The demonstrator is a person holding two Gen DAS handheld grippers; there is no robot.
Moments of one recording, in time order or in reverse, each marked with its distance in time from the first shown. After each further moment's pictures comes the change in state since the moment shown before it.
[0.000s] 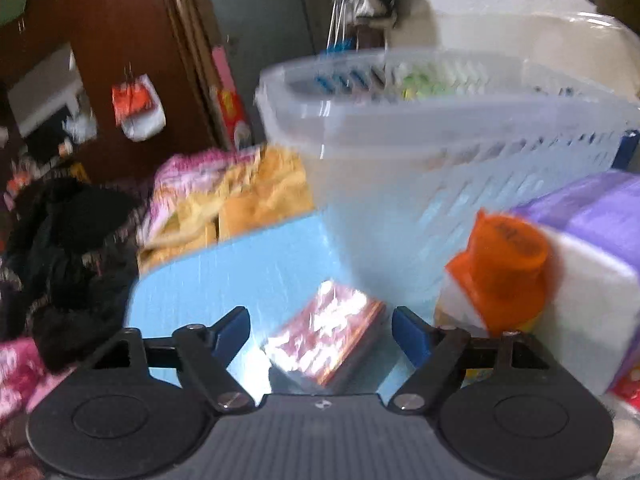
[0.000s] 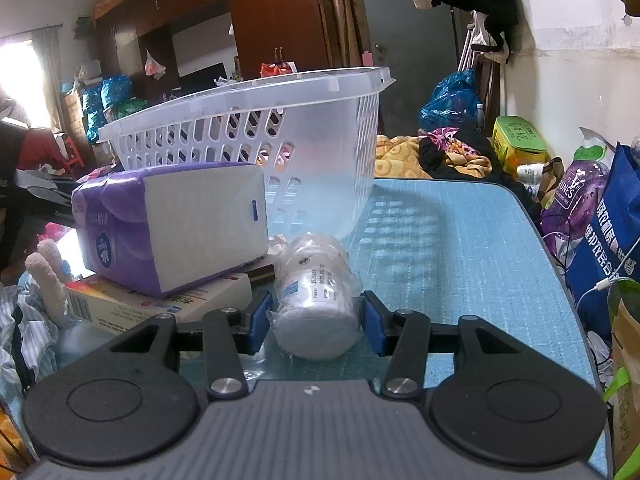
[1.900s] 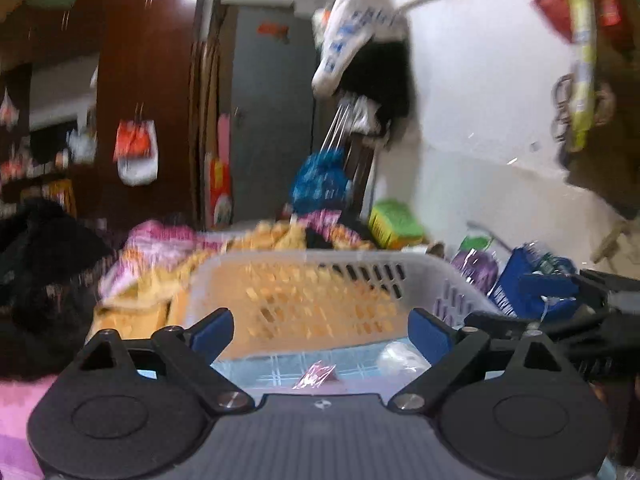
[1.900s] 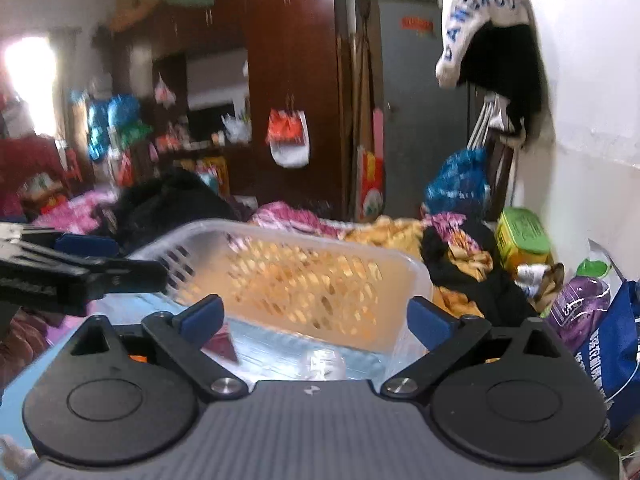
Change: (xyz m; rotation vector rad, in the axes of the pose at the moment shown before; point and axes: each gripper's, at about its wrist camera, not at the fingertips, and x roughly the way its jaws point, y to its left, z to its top) left arm -0.099 -0.047 0.069 -0.215 -0.355 -0.103; right arm -0.020 0.035 0.126 -0.107 -0.178 -0.018
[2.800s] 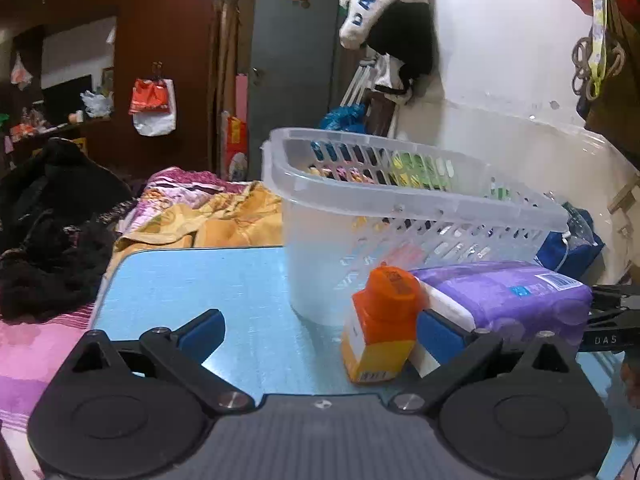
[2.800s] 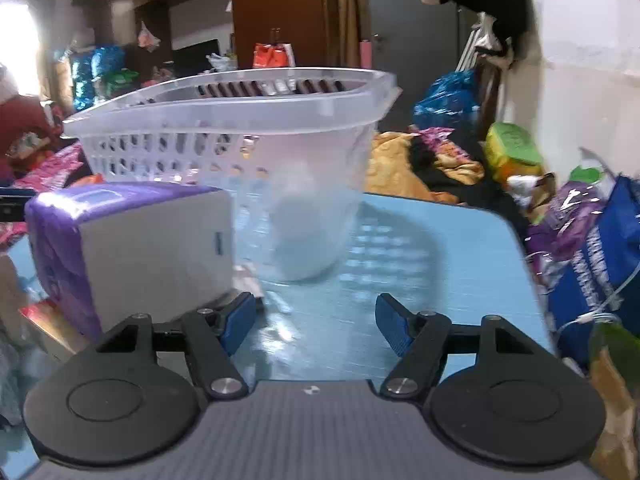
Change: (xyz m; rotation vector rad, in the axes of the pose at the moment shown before) left arm 0.007 0.060 -0.090 -0.047 0.147 0.020; right arm 0.033 -0.023 -0.105 0.026 0.242 -0.014
